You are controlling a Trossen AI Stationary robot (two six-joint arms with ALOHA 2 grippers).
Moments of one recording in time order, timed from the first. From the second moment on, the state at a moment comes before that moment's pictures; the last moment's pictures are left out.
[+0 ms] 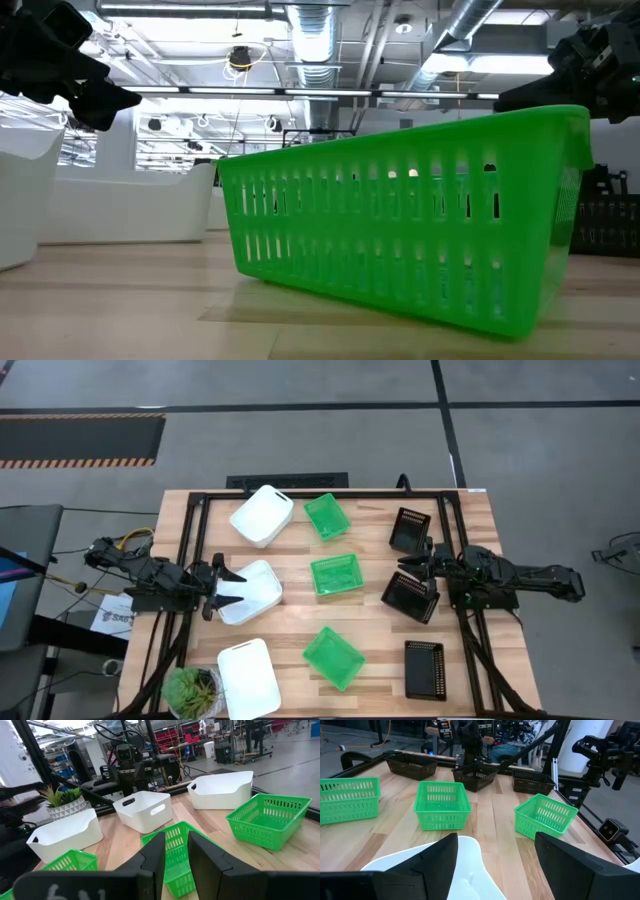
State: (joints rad) left arm -0.40 0.01 0.10 -0.28 -0.32 -0.23; right arm -0.11 0.05 0.01 0.02 0.03 0.25
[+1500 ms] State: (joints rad) left arm -0.40 0.01 0.09 -0.17 -0.48 -0.58; right arm -0.11 0.05 0.00 0.04 0.03 0.75
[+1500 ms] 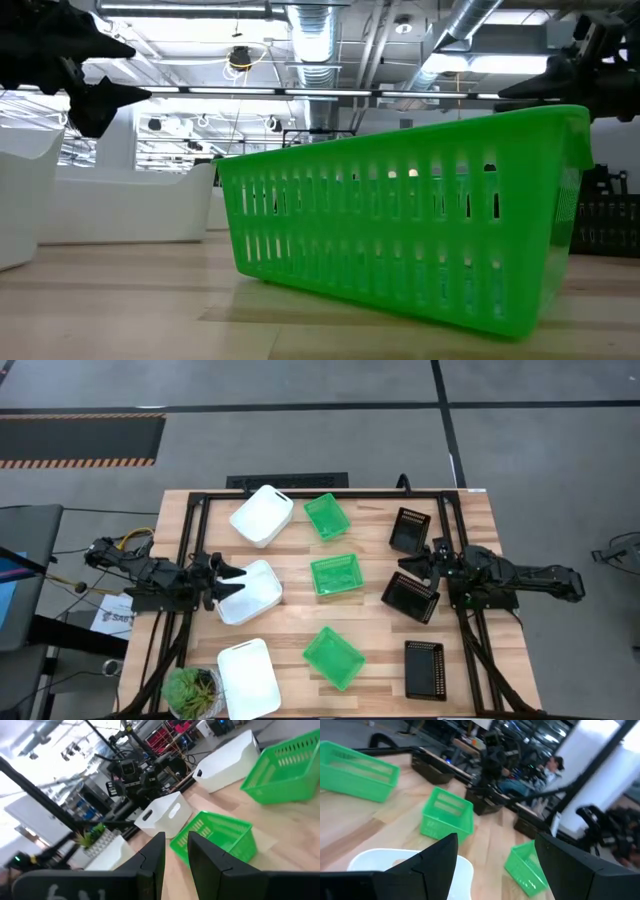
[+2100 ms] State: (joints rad) left arm -0.40 0.01 0.09 -0.16 -0.52 -0.62; right arm -0.11 0.05 0.03 0.12 0.03 0.81
